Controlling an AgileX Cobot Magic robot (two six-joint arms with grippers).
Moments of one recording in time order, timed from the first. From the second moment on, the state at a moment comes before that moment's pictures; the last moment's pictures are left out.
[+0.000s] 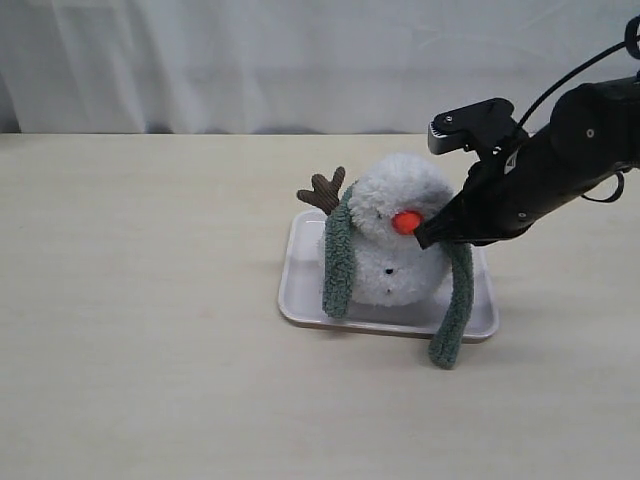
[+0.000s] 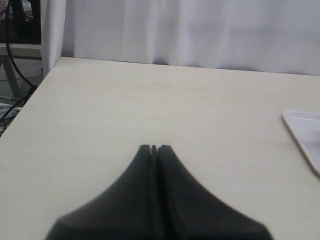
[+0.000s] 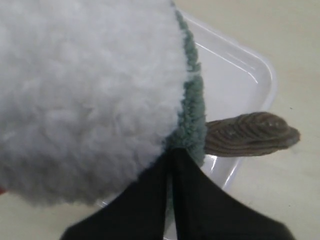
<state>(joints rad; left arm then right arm) 0.00 0.00 0.00 -0.08 0.34 0.00 0.29 1.69 -1.07 -0.01 0.54 -0.11</state>
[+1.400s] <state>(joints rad) 0.00 0.00 0.00 -0.08 0.34 0.00 0.29 1.71 -1.07 -0.01 0.44 -0.11</state>
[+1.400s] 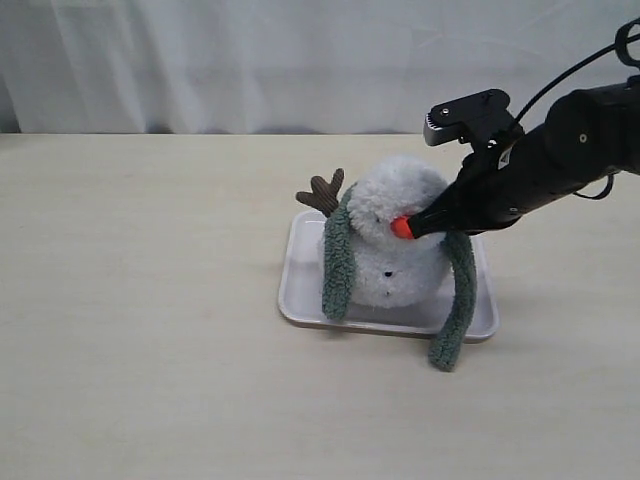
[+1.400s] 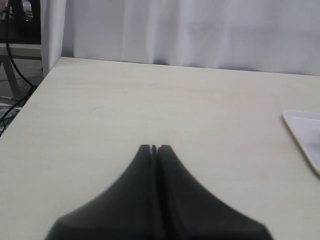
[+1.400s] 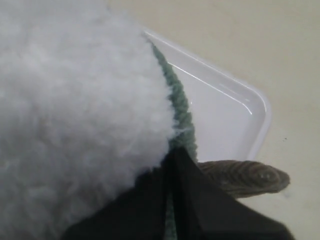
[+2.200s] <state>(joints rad) 0.00 0.00 0.00 -0.08 0.34 0.00 0.46 1.46 -1.00 0.26 0.63 -0.17</state>
